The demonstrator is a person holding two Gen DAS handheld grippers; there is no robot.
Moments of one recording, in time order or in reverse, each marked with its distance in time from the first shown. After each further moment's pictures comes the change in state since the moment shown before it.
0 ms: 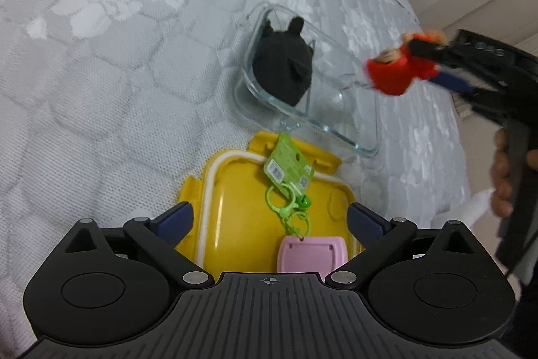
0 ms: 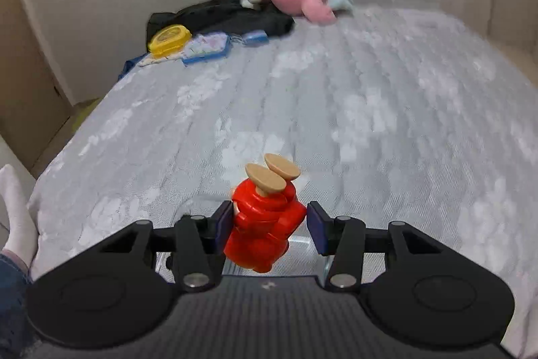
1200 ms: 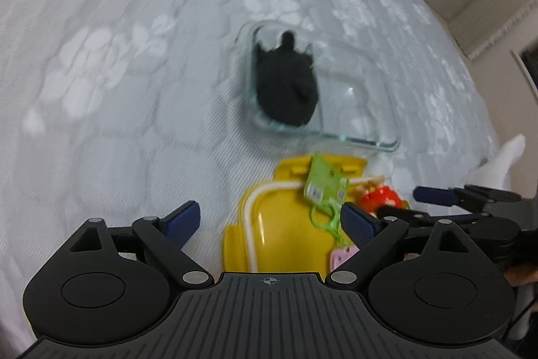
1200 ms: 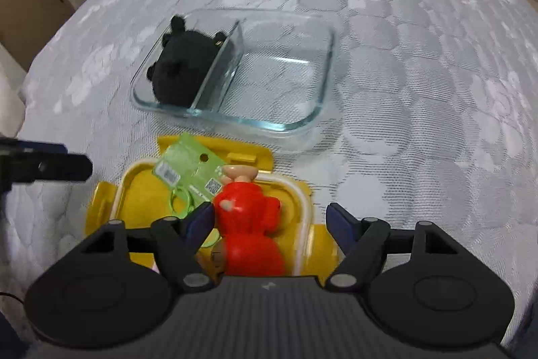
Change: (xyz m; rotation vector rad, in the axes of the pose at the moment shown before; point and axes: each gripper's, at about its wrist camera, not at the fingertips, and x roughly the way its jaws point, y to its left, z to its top) left arm -0.004 -0.003 0.038 0.221 0.038 0.107; right arm 0.010 -0.007 -0.112 -0.153 0.298 0.004
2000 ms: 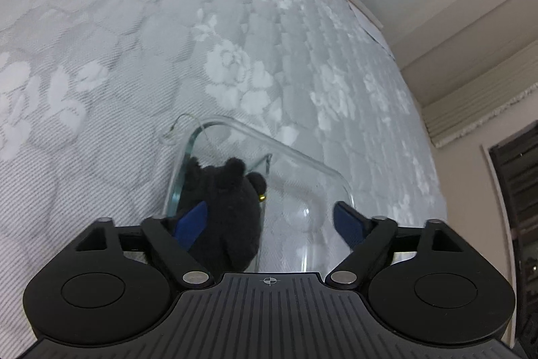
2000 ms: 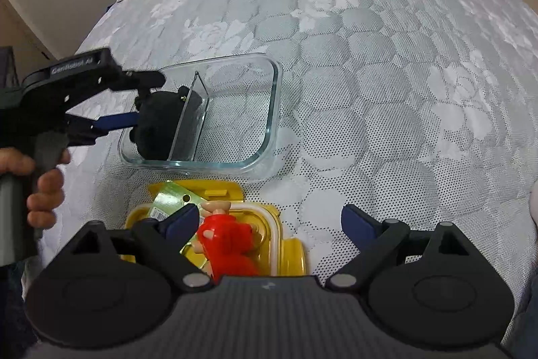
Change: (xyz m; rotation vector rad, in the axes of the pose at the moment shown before) left arm 0.063 -0.015 0.093 -0.179 -0.180 -0.204; right arm -0.038 -0.050 0.005 0.199 -0.074 0.032
